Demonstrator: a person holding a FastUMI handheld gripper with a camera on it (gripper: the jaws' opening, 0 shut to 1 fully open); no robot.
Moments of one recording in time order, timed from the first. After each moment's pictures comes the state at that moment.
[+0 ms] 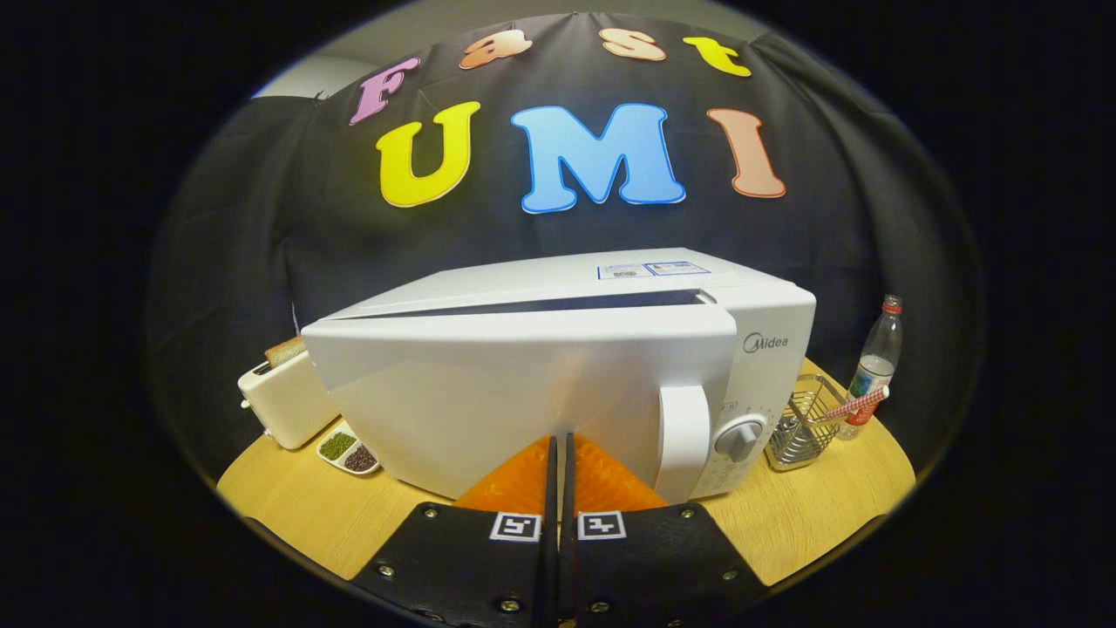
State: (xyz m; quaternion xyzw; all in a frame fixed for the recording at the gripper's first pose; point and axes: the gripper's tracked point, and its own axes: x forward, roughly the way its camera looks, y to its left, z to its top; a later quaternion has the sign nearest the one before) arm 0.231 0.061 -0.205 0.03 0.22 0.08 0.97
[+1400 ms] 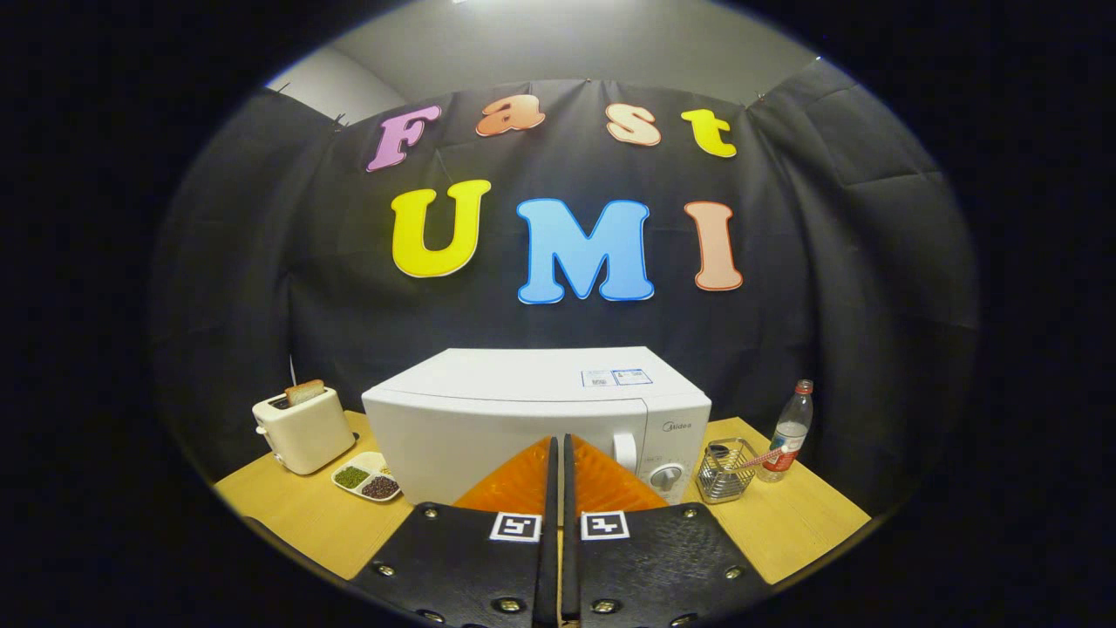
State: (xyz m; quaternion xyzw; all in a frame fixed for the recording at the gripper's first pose) arm 0.141 0.054 -0.086 -0.01 0.10 0.03 0.99
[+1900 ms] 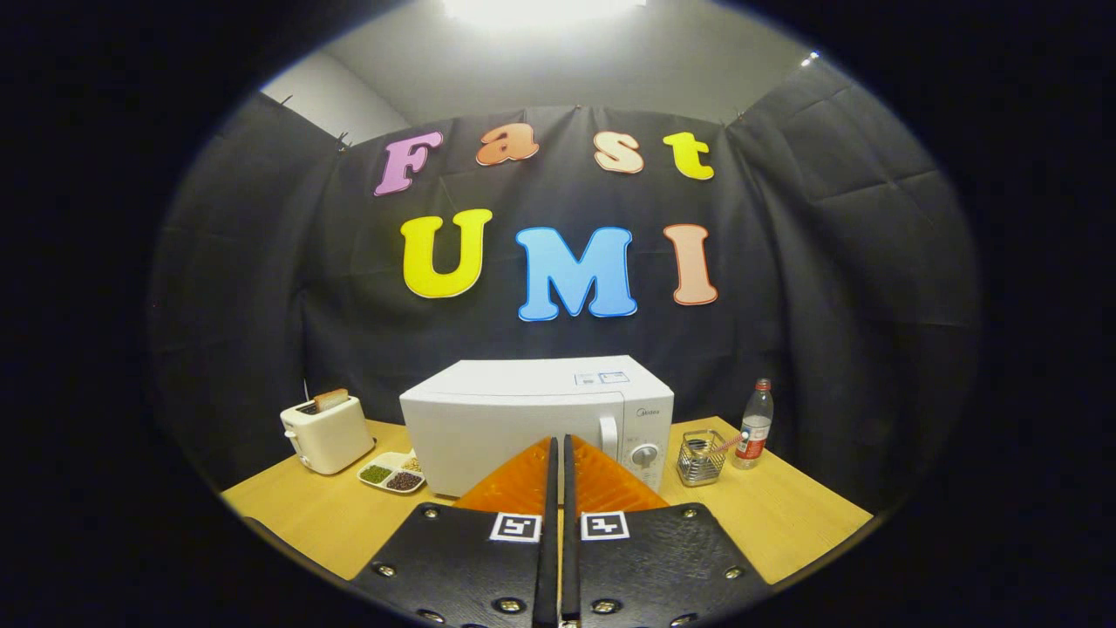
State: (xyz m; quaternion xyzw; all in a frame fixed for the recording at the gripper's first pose) arm 0.046 0.055 -0.067 0.00 0.07 0.02 1.00
